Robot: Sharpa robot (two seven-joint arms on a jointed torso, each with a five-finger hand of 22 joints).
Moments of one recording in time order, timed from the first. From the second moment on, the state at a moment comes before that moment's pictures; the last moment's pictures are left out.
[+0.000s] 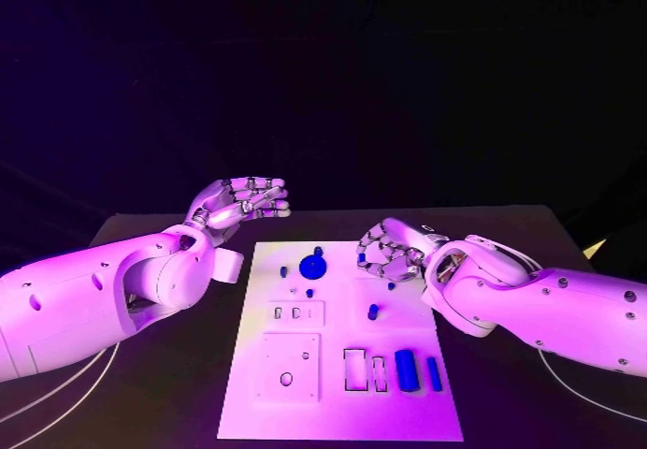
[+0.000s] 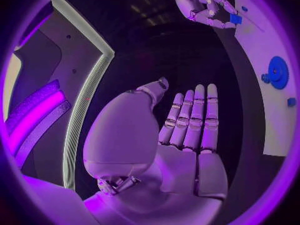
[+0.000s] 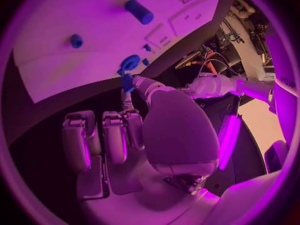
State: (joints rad) left arm 1.24 -0.91 -0.03 1.54 -0.05 -0.28 0.47; left_hand 1.40 -0.16 0.46 0.14 0.05 0.80 0.21 0.26 0.16 0.99 0.19 0.08 0.07 0.93 0.15 0.29 0.29 0.18 0.82 0.26 0.37 0.17; right arm 1.30 -0.76 -0.17 1.61 -1.32 -0.46 -0.22; right_hand 1.37 -0.16 0.45 0.19 0.23 0.99 0.13 0.17 0.49 1.47 0.05 1.44 1.31 1.46 -0.03 1.55 1.31 0.01 1.47 0.09 1.55 1.31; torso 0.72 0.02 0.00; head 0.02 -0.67
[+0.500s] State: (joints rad) left arm 1.23 -0.86 -0.03 1.50 -0.05 -0.28 0.47; left_hand 1.40 -0.16 0.46 0.14 0.05 0.80 0.21 0.26 0.16 0.99 0.19 0.08 0.07 0.93 0.15 0.29 0.29 0.18 0.82 0.26 0.37 0.17; right arm 1.25 -0.59 -0.18 1.61 -1.31 -0.46 -0.27; right_hand 1.37 -0.15 0.45 0.19 0.22 1.00 0.13 0.17 0.49 1.47 0.05 1.44 1.31 1.46 -0.03 1.55 1.31 0.01 1.47 0.09 1.55 1.31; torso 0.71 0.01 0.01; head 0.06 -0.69
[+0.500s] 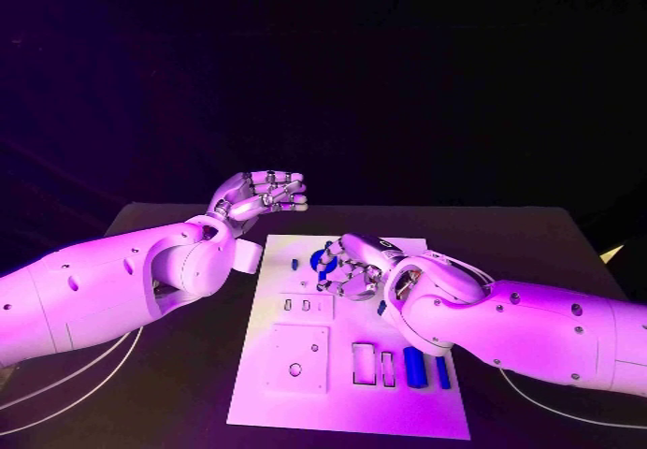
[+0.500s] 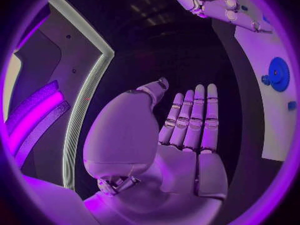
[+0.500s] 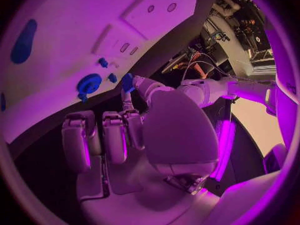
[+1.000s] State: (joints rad) left arm 1.23 -0.86 -0.04 1.50 -0.05 -0.28 0.47; left_hand 1.40 -0.16 0.46 0.14 0.05 0.80 0.21 0.26 0.16 0.99 0.19 0.08 0.07 0.93 0.16 0.29 0.29 0.18 0.82 0.26 0.37 0.17; right arm 1.22 -0.53 -0.19 1.57 -1.34 -0.45 -0.33; right_hand 1.37 -0.15 0.45 0.19 0.22 0.99 0.13 0.17 0.49 1.47 0.05 1.44 1.31 1.46 -0.03 1.55 1.31 0.01 1.47 0.09 1.55 1.31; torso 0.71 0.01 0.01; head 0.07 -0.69
